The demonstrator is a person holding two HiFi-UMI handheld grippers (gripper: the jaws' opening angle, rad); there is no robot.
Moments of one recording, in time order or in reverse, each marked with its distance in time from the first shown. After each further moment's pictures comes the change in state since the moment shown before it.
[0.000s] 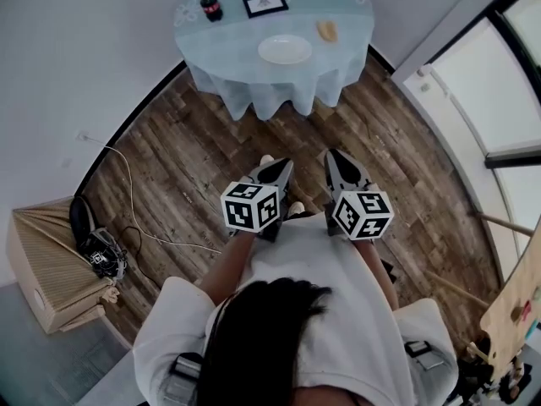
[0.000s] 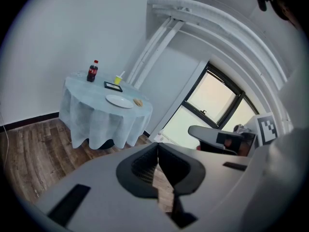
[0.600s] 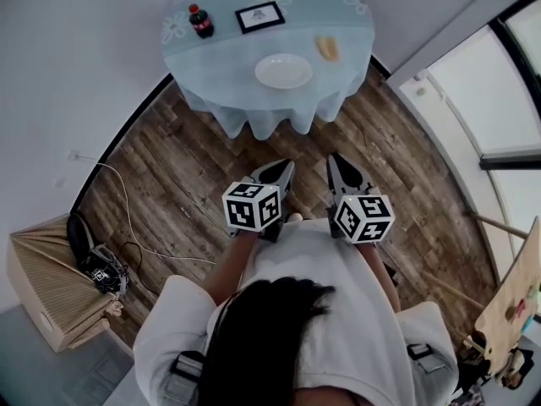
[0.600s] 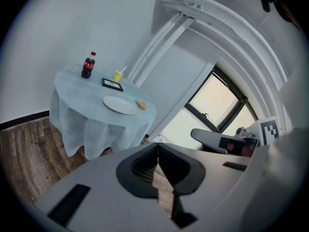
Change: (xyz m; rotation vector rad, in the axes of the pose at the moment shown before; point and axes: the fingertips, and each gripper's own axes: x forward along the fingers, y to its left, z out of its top) left arm 0.056 0.047 0.062 -0.046 0.041 -0.038; right arm 0.074 -0.027 0.038 -0.024 0.046 -0.062
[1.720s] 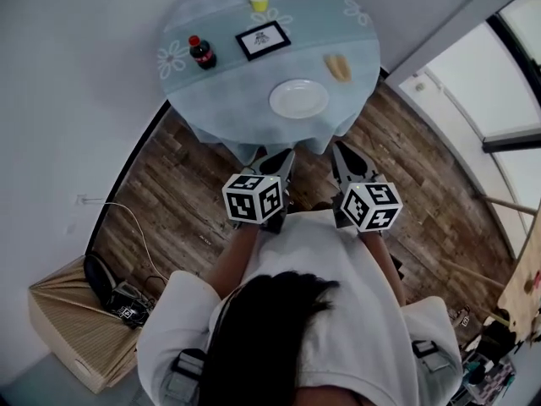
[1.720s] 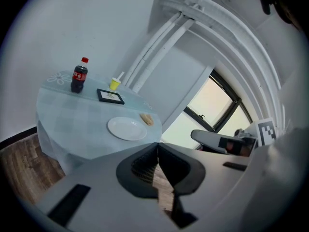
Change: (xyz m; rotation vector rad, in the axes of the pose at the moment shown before) left arm 0.020 0.088 0.108 0.074 0.022 -0.100; right arm 0.109 0.024 0.060 0.070 -0.082 -0.086
